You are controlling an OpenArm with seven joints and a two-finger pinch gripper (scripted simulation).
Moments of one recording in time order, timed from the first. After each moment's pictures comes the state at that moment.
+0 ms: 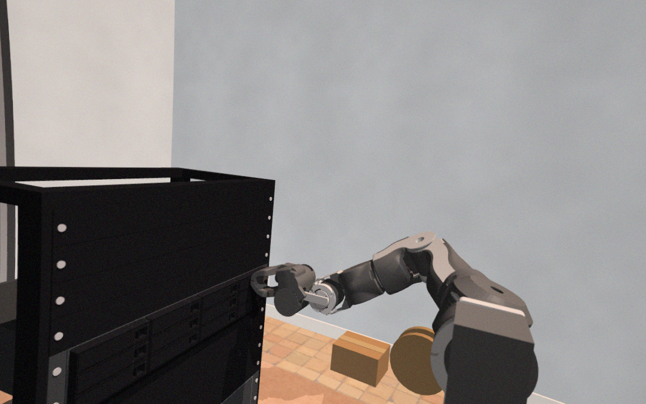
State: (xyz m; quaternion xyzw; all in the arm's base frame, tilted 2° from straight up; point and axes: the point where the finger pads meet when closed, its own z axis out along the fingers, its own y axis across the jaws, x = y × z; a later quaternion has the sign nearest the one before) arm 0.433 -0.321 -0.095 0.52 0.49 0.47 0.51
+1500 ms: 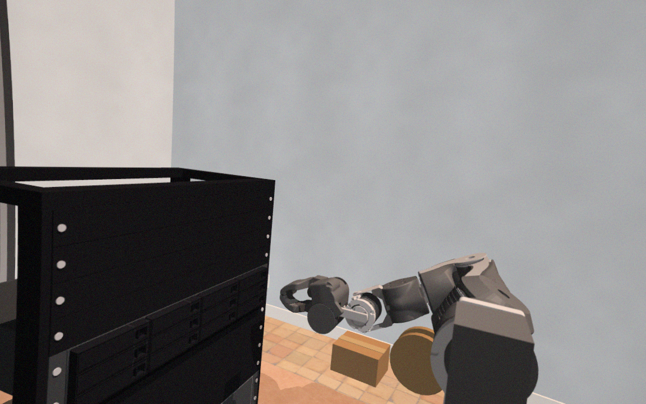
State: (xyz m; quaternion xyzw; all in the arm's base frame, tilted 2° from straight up) arm 0.351 -0.299 -0.099 0.52 0.50 0.48 0.50
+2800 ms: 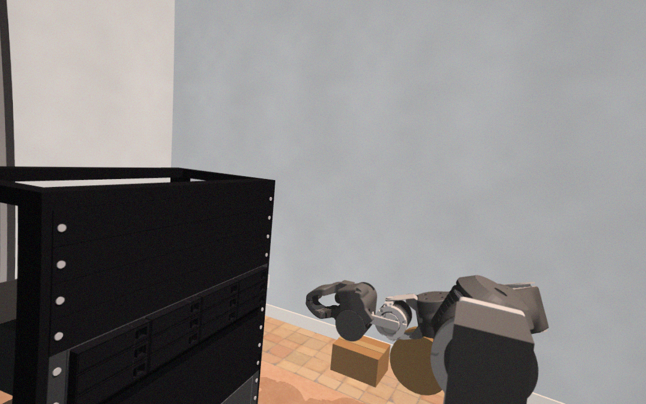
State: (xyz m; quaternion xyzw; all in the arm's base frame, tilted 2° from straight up) arm 0.293 -0.300 -0.097 0.52 0.49 0.48 0.51
